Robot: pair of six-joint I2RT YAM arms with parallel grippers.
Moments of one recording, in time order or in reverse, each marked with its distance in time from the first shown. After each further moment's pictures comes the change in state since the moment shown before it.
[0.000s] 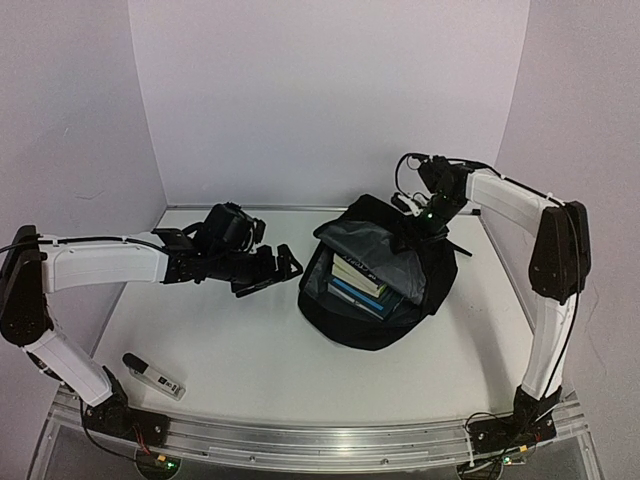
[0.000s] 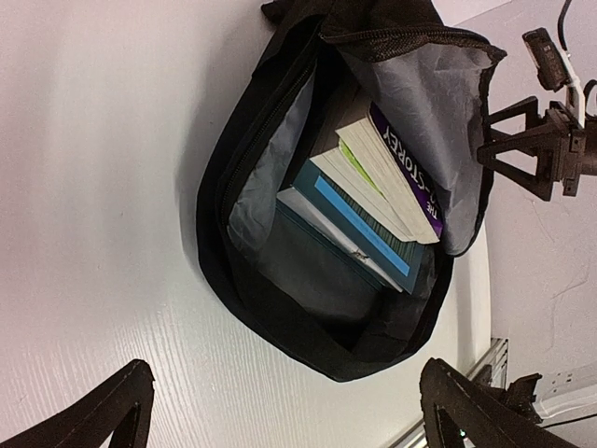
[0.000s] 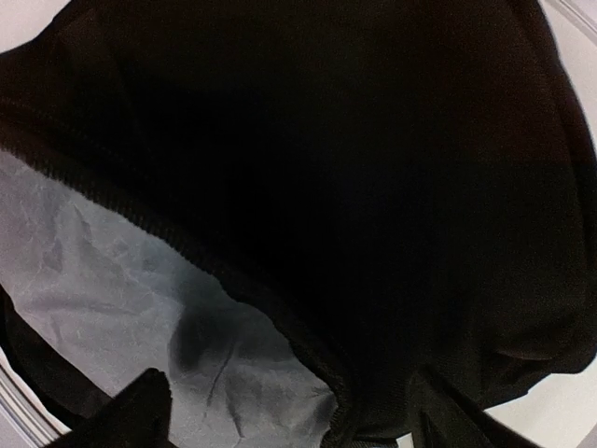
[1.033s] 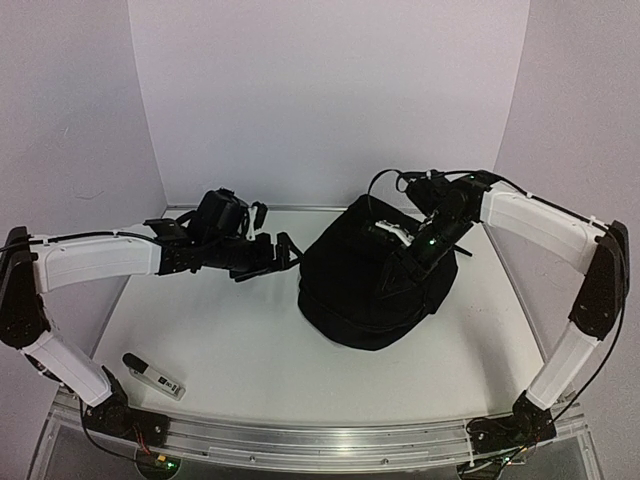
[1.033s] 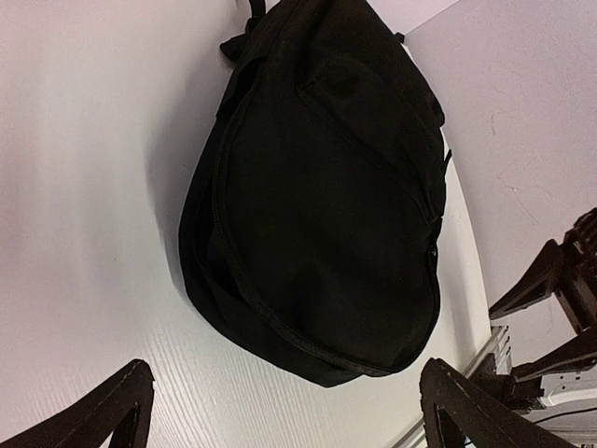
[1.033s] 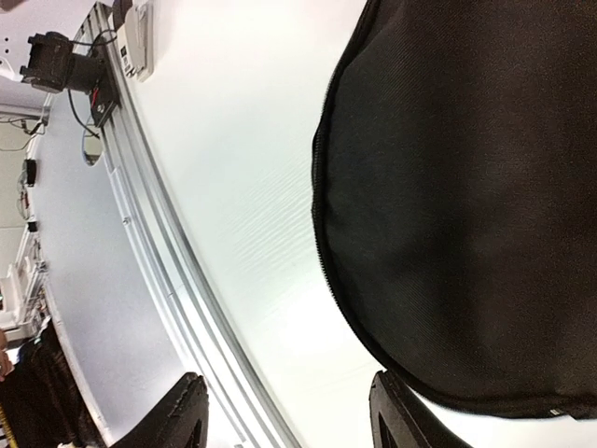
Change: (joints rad) left arm 0.019 -0.040 0.034 -0.005 0.020 0.116; right arm 0.247 -0.306 -0.284 -0.128 -0.360 -0.056
